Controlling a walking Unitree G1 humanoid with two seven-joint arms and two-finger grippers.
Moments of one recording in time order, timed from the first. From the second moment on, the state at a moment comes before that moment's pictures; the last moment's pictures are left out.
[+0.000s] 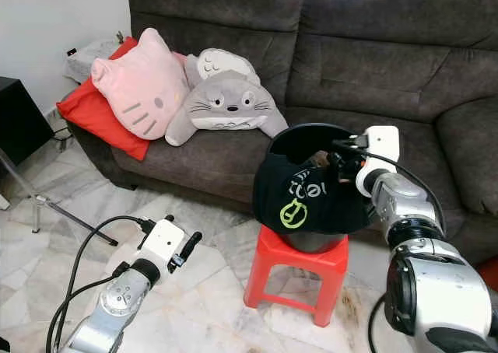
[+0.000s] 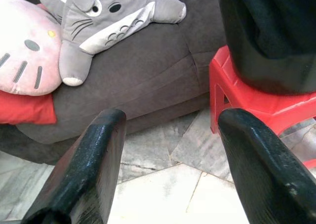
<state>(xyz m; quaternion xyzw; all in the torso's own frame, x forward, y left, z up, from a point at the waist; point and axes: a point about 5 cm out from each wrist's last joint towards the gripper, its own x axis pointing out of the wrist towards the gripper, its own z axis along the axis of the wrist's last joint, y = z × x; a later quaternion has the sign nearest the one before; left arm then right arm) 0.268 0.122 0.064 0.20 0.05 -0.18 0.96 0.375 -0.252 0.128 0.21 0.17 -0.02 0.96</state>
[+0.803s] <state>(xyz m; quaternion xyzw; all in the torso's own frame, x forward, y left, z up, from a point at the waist) 0.265 0.122 0.062 0.22 0.06 -0.20 0.95 0.333 -0.243 0.112 0.40 0.16 -0.10 0.90</state>
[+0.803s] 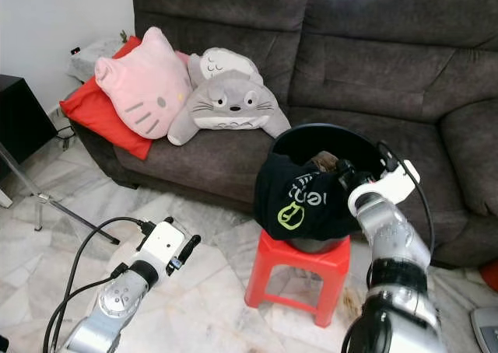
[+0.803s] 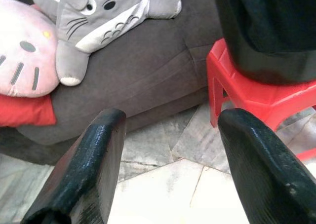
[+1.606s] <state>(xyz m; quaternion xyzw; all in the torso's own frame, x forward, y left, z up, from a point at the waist) 0.265 0.125 0.062 0.23 0.06 -0.20 0.95 0.247 -0.251 0.013 0.38 0.15 -0.05 0.91</state>
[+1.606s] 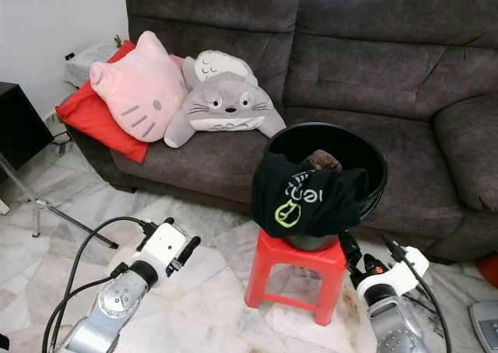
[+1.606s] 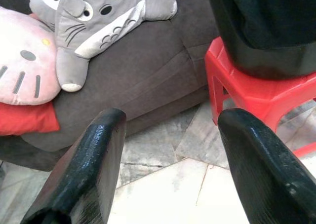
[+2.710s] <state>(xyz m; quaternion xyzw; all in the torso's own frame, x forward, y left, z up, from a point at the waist) 0.272 0.136 0.069 0.27 0.04 -0.18 0.94 0.280 -0.269 0.021 0.39 0.10 -0.02 0.92</state>
